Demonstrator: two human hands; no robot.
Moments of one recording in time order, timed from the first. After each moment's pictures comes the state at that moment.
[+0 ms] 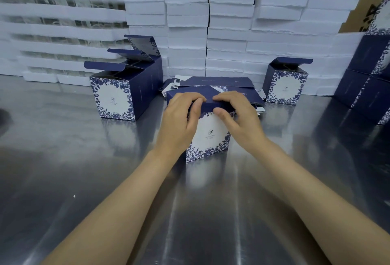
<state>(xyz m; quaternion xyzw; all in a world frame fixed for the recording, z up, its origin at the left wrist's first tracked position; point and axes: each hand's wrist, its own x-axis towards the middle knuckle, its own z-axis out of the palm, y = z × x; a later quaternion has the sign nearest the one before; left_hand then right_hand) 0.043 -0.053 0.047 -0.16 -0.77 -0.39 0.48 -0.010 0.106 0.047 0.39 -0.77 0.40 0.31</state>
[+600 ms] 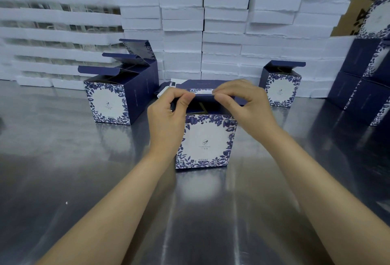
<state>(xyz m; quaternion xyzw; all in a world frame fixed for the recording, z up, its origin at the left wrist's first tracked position) 0.045 -0.051 0.061 -0.11 -0.68 -0.55 0.47 0.003 0.117 0.092 0.40 -0.74 0.43 0.33</state>
